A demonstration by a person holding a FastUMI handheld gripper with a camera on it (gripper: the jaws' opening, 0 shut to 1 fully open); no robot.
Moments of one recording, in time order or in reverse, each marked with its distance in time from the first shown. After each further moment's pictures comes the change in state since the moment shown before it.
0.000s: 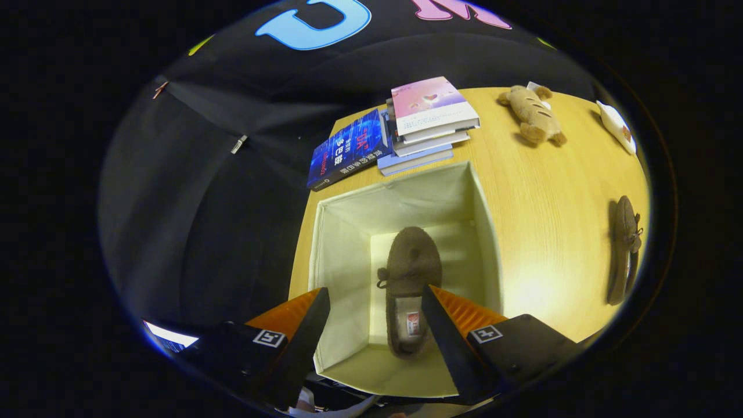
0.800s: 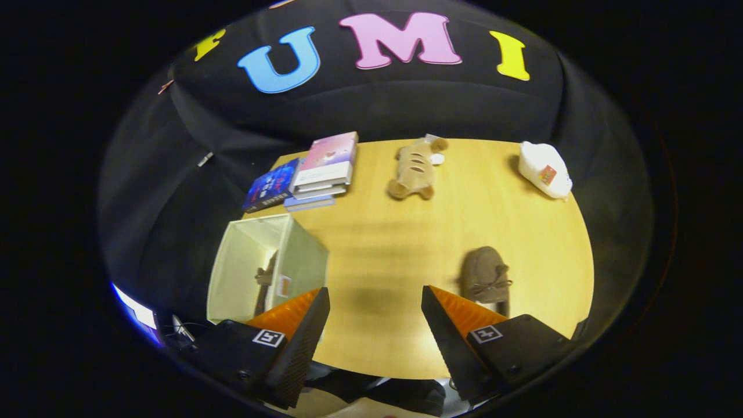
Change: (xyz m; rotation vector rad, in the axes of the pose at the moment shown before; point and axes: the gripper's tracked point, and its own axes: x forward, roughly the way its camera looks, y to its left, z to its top) arm -0.166 -0.243 0.042 -0.127 -0.165 -0.265
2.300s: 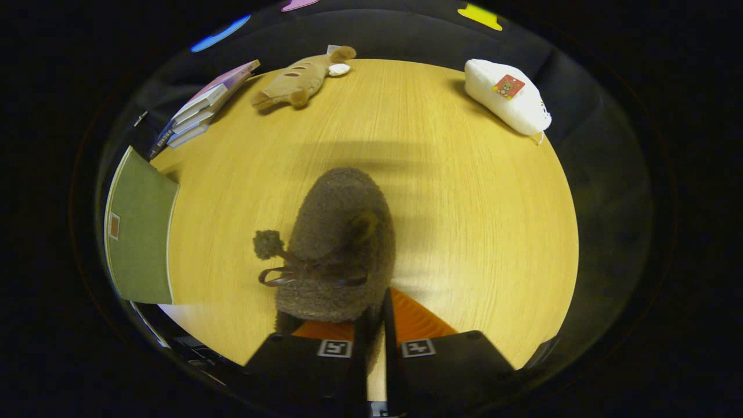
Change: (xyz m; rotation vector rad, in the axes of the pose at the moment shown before) arm 0.120 -0.214 -0.094 -0.063 0.277 -0.199
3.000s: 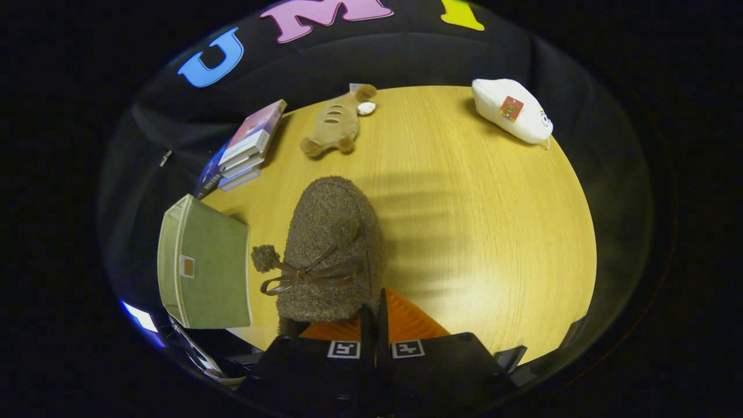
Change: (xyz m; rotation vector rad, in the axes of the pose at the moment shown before) arm -0.092 0.083 0.045 0.136 -0.104 0.217
